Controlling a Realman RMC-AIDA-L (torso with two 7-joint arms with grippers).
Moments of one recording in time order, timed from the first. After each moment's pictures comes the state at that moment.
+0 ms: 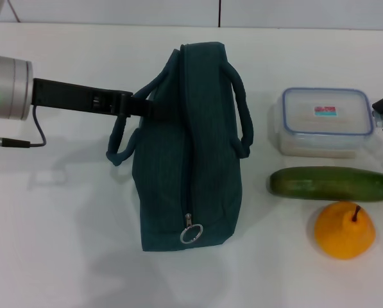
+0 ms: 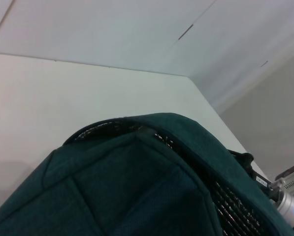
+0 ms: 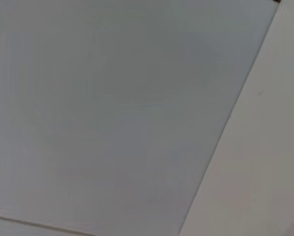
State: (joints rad) left arm -0.54 -2.08 0.81 1.11 2.08 1.72 -2.37; right arm 0.50 2.03 -0.40 0.03 -1.43 -1.19 1.72
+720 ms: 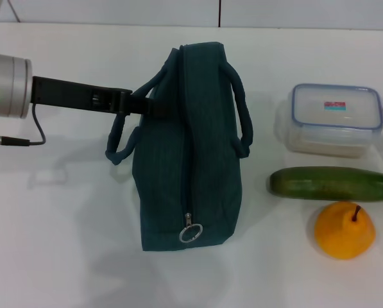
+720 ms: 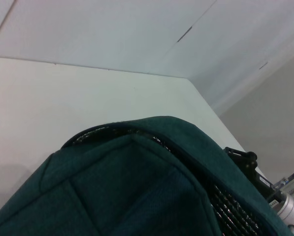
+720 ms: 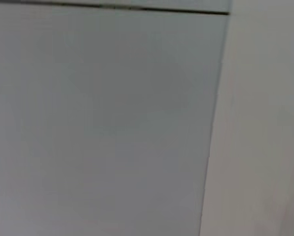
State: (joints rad) left arm -0.54 -2.08 0.81 1.11 2.07 1.72 -2.37; right arm 0.49 2.03 -0.39 0.08 -1.35 -1.22 1.89
